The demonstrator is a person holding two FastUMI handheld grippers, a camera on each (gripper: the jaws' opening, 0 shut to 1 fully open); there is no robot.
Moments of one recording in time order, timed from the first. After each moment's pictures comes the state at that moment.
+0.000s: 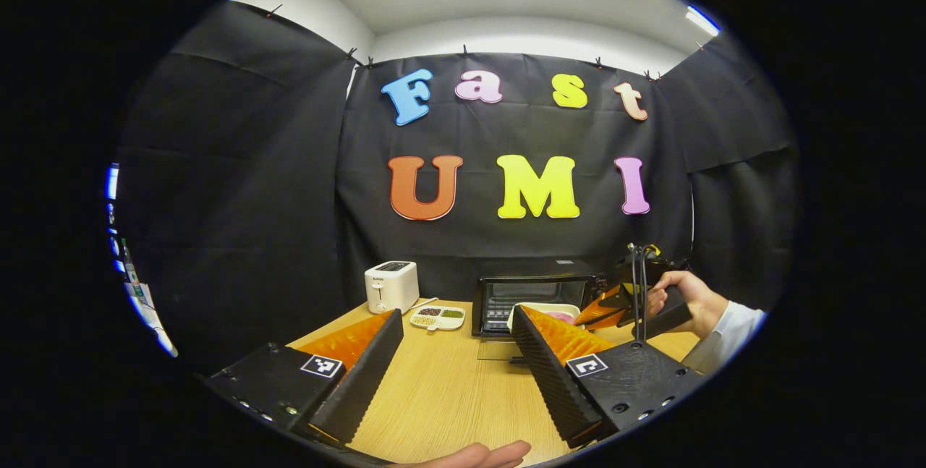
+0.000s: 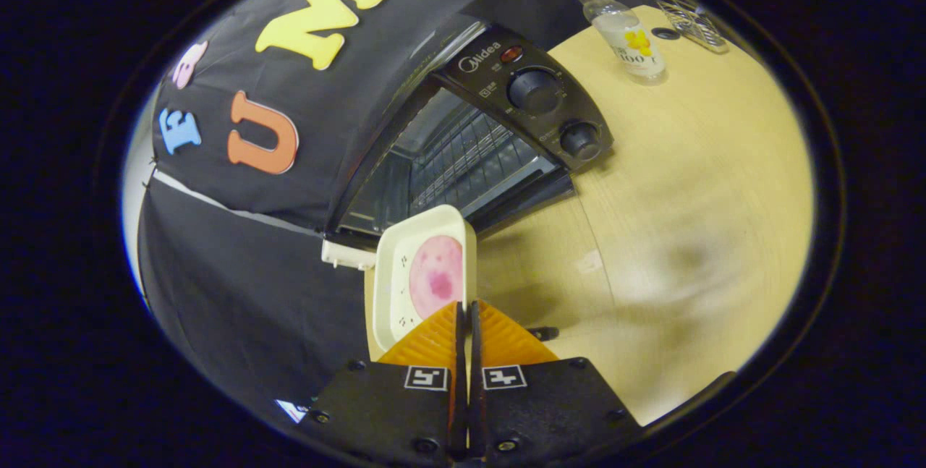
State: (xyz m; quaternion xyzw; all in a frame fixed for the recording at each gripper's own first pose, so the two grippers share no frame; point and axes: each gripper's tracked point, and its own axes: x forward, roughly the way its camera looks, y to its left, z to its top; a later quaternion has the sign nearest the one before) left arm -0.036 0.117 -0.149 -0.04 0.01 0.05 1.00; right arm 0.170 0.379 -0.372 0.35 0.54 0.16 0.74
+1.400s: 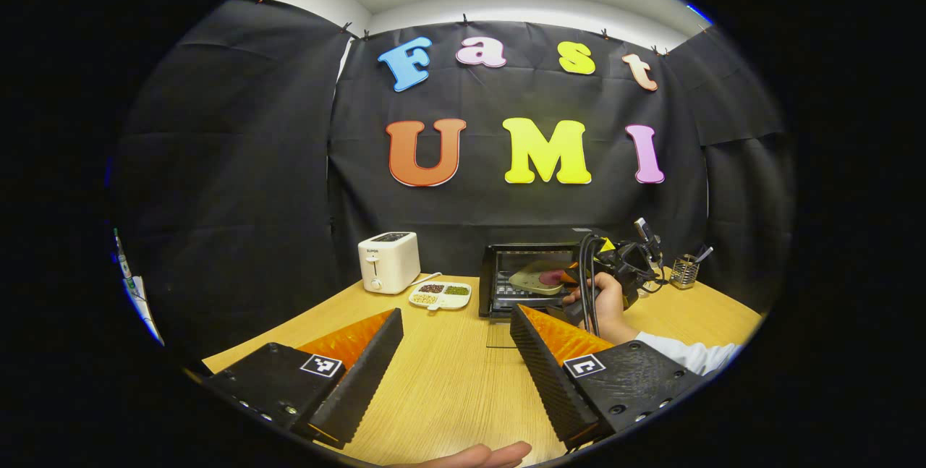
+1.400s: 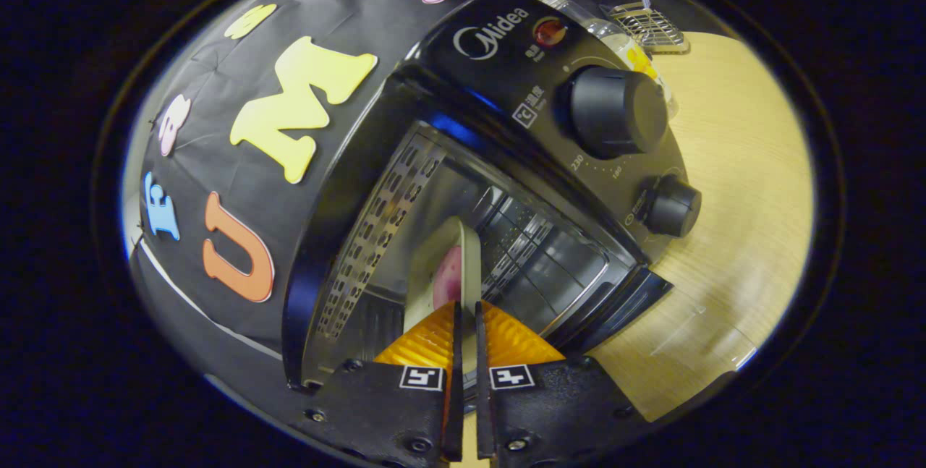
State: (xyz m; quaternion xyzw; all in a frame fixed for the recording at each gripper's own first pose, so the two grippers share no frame) left arm 0.027 0.110 -0.214 -0.04 0.07 0.05 1.00; right arm 0.324 0.424 -0.413 0.45 0.29 0.02 0.85
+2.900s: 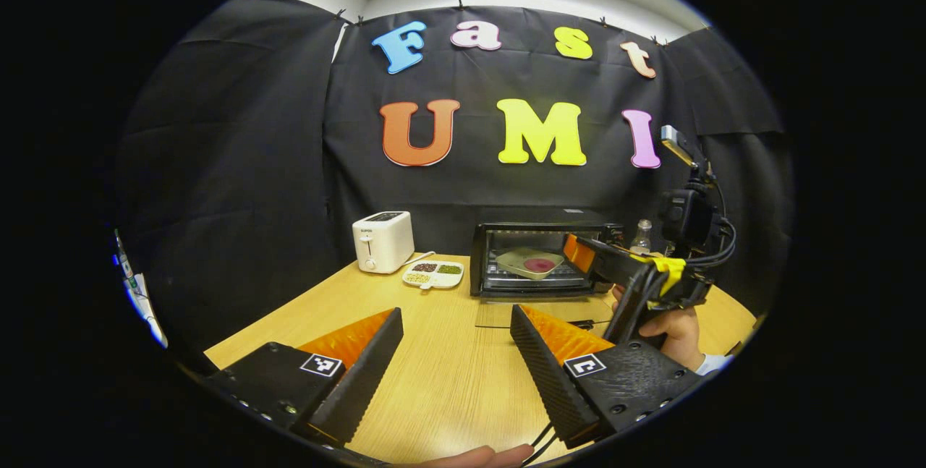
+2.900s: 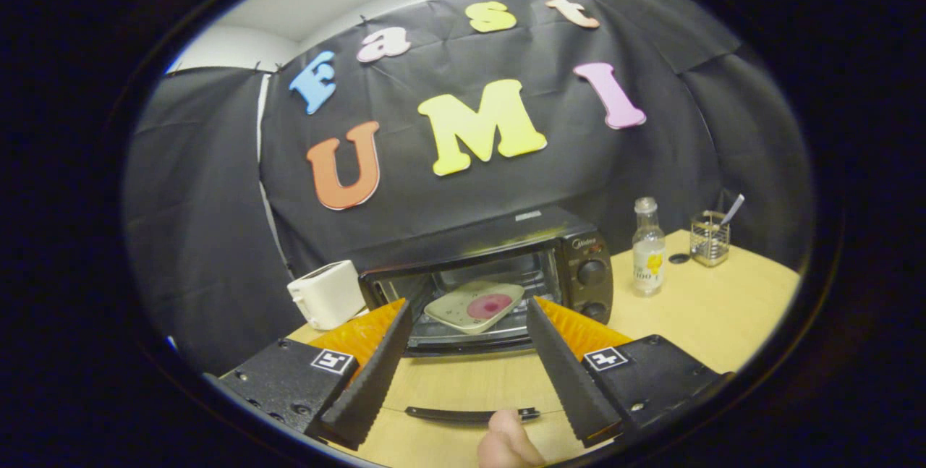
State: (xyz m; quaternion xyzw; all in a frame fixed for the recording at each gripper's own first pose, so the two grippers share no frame) left arm 0.005 0.091 -0.212 -0.04 0.11 0.04 0.99; right arm 0.146 0.384 -0.291 0.10 0.11 0.18 0.97
